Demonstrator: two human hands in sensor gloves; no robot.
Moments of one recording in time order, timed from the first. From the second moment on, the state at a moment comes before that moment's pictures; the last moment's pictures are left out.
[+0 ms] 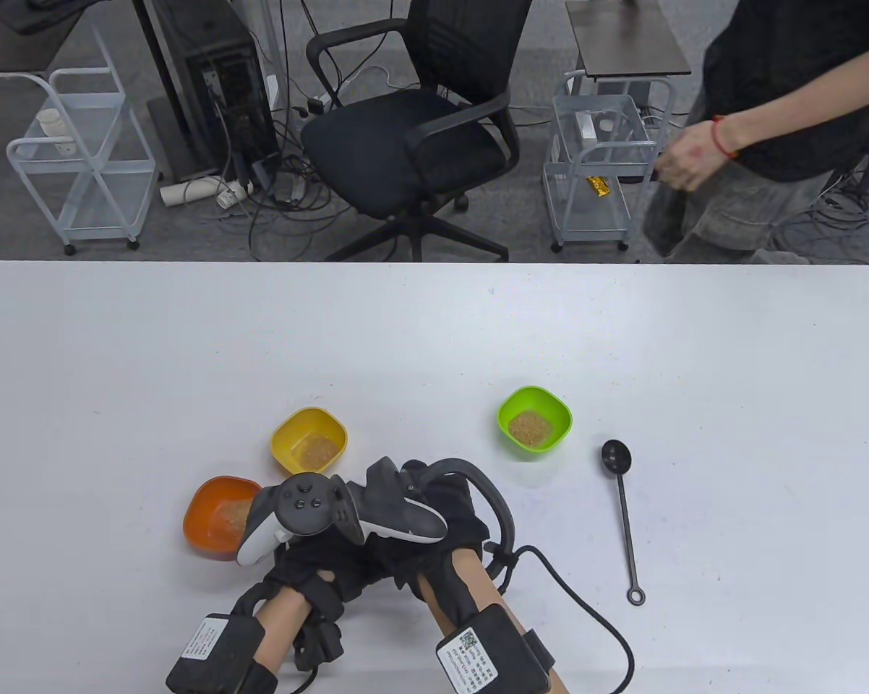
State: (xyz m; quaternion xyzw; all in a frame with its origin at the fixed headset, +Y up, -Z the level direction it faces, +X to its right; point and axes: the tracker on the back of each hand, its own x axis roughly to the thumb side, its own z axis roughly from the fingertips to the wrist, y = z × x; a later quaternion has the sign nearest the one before) left_hand -0.173 -0.735 -0.291 -0.27 -0.22 0.39 0.85; right_hand -0.055 -0.623 -0.277 -0.19 -0.12 -0.97 0.14
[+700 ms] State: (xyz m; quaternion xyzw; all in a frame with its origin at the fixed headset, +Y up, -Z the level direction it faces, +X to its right) left_hand -0.173 -0.730 -0.285 -0.26 -0.22 0.36 0.87; right_hand -0.040 -0.627 -0.272 -0.21 -0.10 -0.97 0.09
